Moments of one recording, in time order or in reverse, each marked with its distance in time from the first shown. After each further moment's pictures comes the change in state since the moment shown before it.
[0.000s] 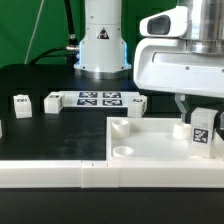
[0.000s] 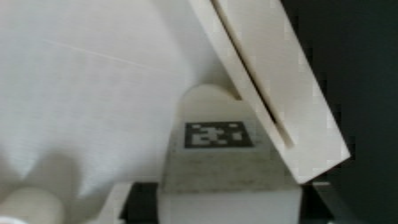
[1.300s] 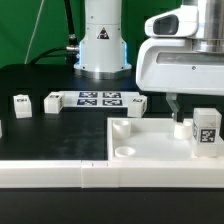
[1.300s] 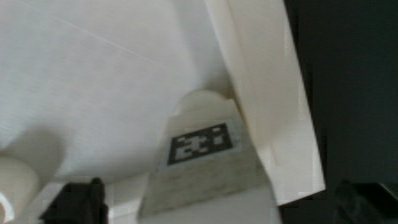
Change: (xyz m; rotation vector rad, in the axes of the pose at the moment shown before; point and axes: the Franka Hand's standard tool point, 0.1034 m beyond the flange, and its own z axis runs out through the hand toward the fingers) arm -0.004 -0.003 -0.001 -0.009 -0.009 -0.479
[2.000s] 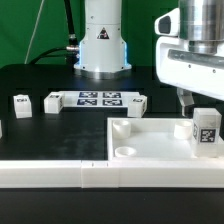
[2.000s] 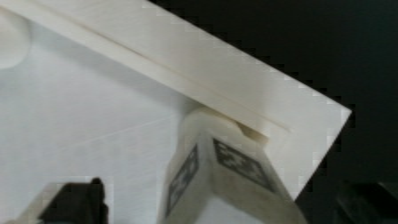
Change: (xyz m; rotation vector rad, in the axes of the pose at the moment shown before) arm -0.005 0.000 0.003 0.043 -0.010 0.675
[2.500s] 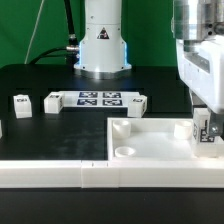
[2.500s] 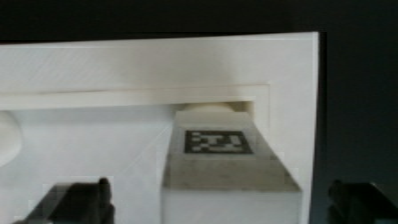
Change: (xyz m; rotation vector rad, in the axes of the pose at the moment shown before) arm 0.003 -0.001 -0.001 0.027 0.006 0.569
